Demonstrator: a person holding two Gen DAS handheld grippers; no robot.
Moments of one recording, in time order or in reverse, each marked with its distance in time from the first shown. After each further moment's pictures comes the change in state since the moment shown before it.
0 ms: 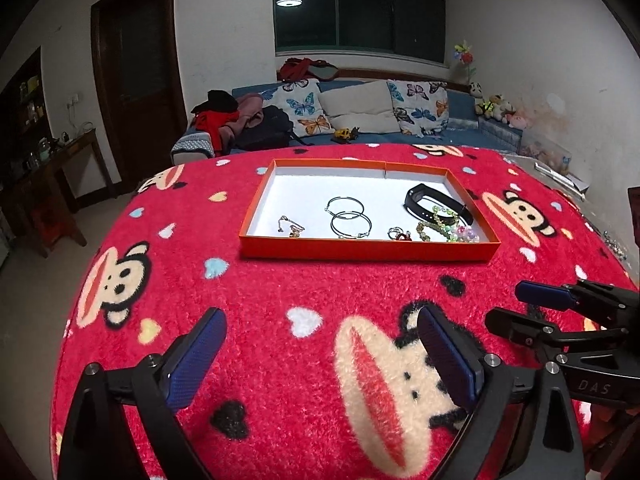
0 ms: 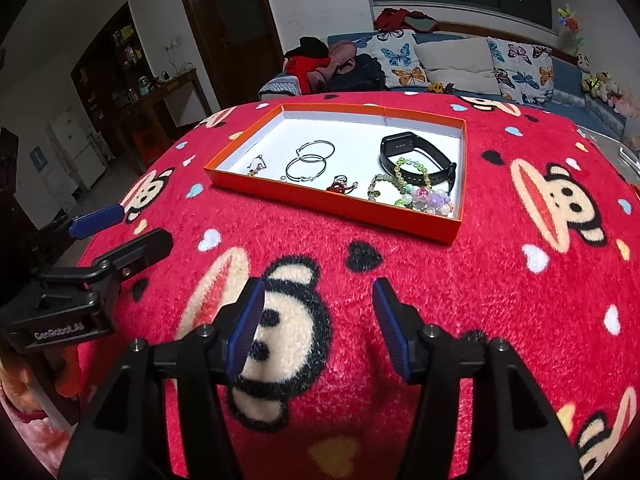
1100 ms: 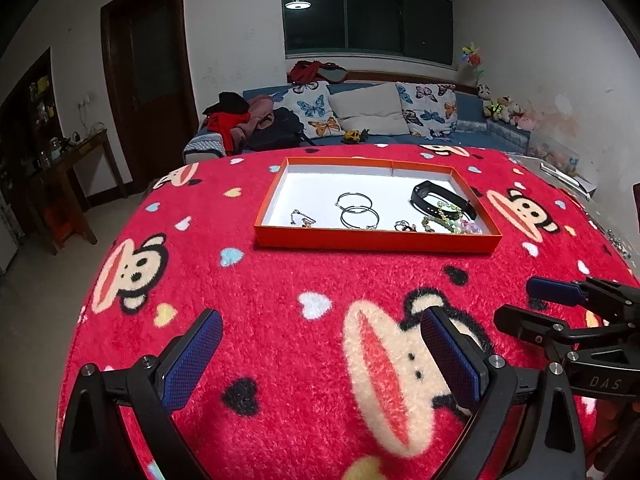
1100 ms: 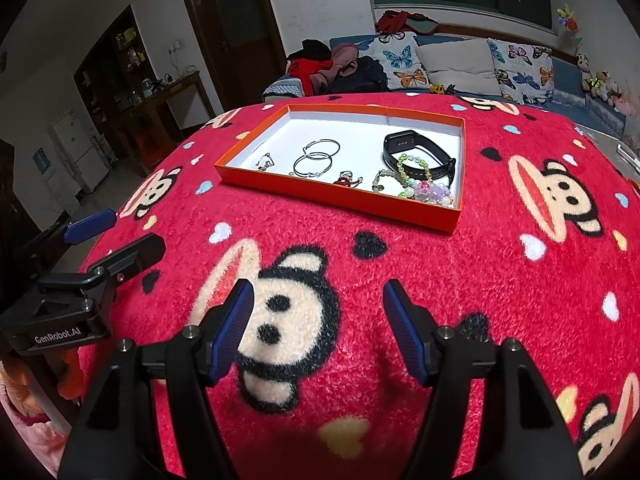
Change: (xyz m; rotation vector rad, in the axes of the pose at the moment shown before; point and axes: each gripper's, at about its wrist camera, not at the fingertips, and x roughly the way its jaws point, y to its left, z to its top) left arm -0.018 0.002 -0.016 -0.007 -0.010 0.044; right arm -0.010 0.004 -0.008 0.002 -0.010 0.013
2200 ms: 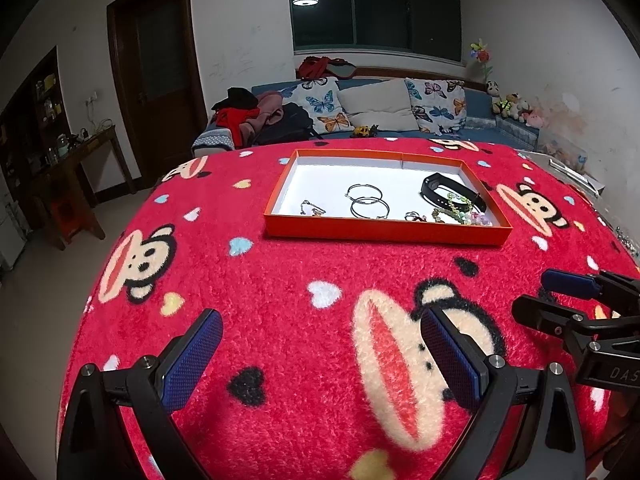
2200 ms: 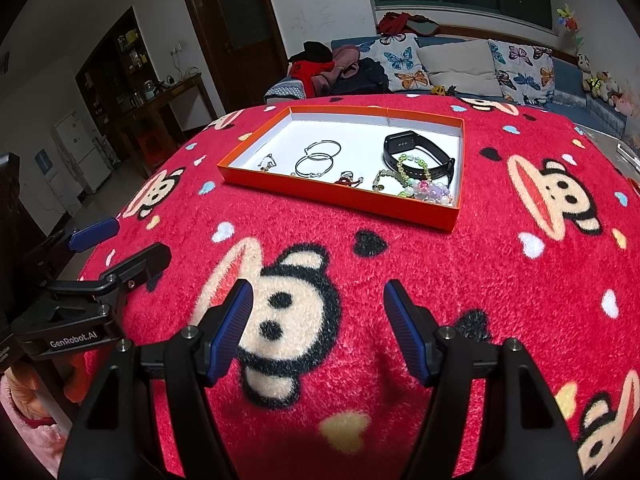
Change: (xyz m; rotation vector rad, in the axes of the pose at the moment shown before) left arm 0.002 0.000 -0.009 -0.003 0.012 0.035; right arm -0.004 0.001 -0.001 0.000 -0.004 0.006
